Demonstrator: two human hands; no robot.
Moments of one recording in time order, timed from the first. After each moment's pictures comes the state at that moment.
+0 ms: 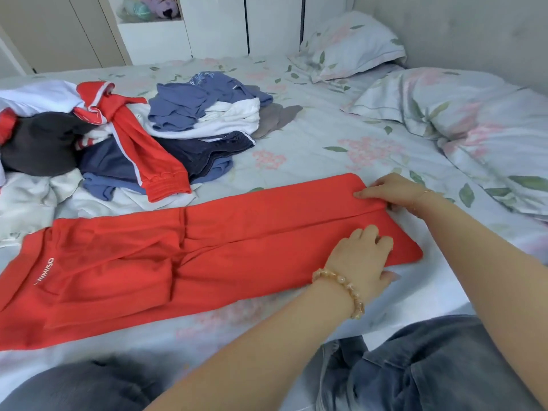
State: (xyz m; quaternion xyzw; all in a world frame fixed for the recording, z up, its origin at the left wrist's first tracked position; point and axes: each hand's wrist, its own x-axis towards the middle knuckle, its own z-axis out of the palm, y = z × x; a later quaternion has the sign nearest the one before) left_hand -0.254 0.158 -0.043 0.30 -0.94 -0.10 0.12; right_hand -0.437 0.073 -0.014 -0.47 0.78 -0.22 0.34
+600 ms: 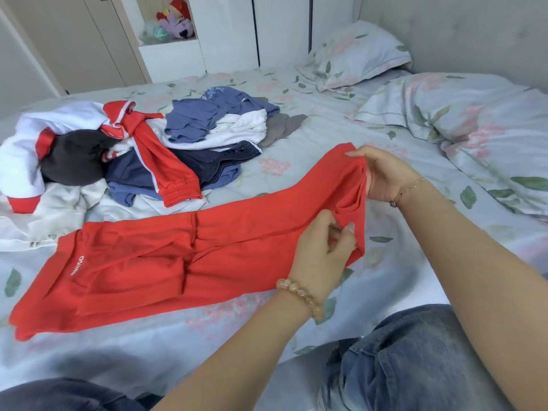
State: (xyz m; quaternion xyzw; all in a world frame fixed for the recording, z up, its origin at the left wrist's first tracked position) left_hand -0.205 0.177 -0.002 0.38 -0.70 -0.40 0.45; right_hand -0.395 0.072 0.035 -0.34 0.46 -0.50 0.65
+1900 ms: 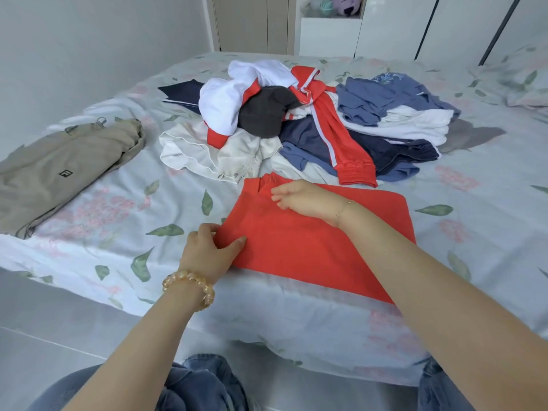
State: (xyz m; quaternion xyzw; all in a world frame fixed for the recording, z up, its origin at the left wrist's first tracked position) left_hand 0.206 0.172 -0.036 0.80 -0.44 -0.23 0.33; right_hand 0.041 0.041 0.009 -0.75 0.47 -0.11 0.44
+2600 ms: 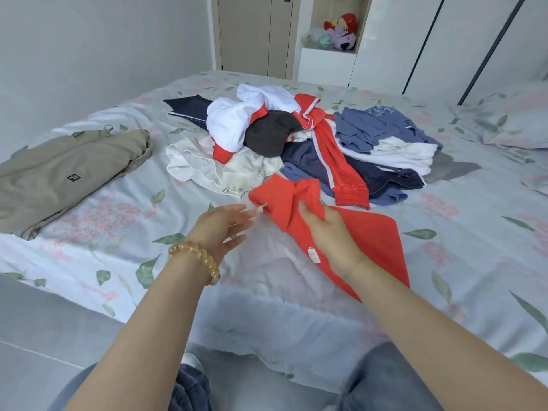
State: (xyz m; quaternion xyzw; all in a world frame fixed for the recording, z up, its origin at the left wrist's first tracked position) left_hand 0.207 0.151 0.020 0.56 -0.27 -0.54 0.57; right_hand 0.025 0.102 0.011 -0.60 0.46 -0.44 0.47
